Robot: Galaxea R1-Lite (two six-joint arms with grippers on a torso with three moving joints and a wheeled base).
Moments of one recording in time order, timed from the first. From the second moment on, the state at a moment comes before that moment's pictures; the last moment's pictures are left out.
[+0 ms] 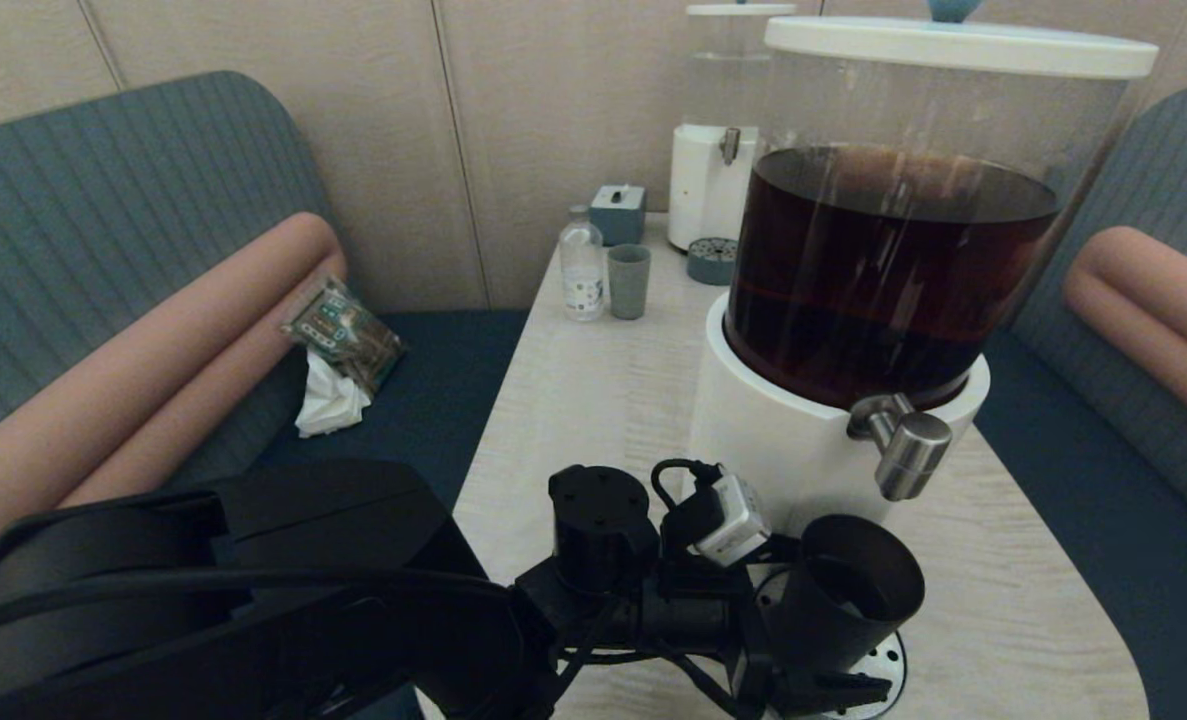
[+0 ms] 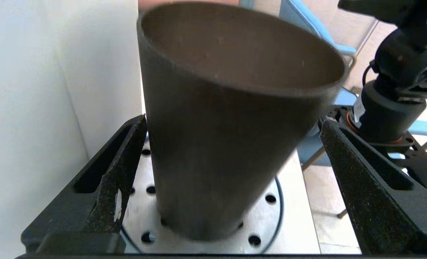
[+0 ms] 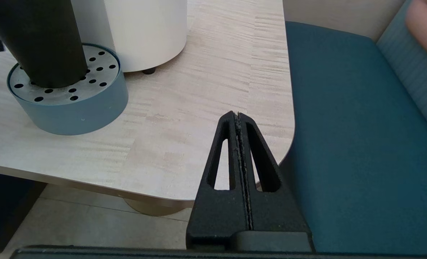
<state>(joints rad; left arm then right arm) -0.83 2.27 -0.93 -1.32 -0.74 0.01 0.00 0.00 0.00 0.02 0.02 -0.07</state>
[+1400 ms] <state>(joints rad) -0.85 2.32 -1.04 -1.30 -0.72 0.01 0.00 0.00 0.00 0.02 0.02 -0.07</state>
